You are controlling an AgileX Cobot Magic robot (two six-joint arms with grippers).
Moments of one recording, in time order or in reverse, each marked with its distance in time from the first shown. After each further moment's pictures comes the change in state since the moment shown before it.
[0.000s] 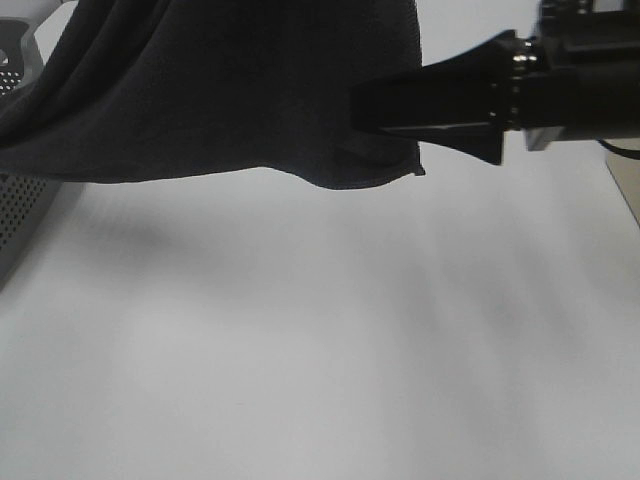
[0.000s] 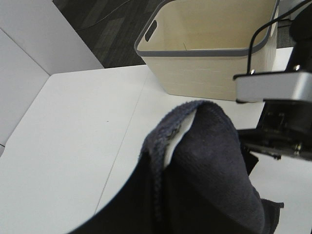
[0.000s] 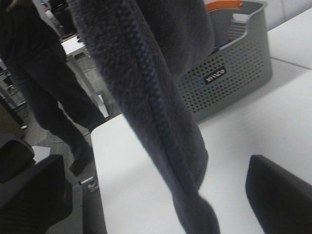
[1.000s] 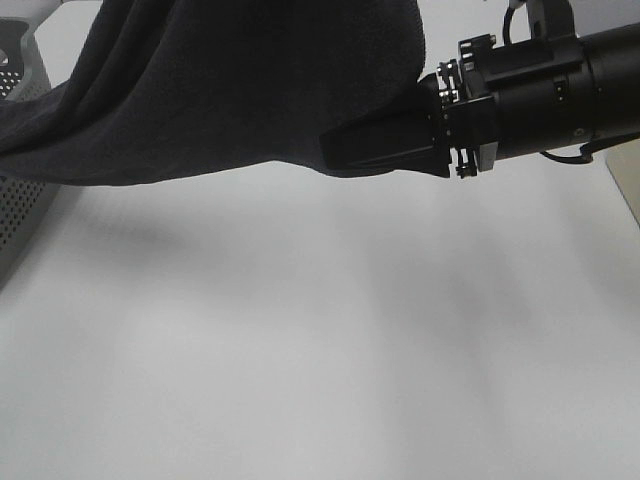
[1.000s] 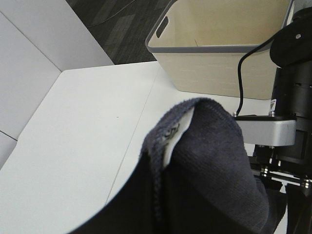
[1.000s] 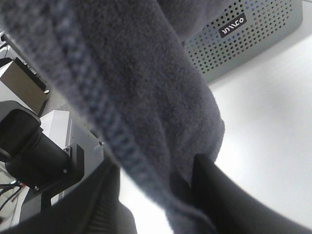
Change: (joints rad) left arm 0.000 0.000 0.000 0.045 -0.011 -0.019; right arm 0.058 0.148 -0.107 -0.142 0.001 0.116
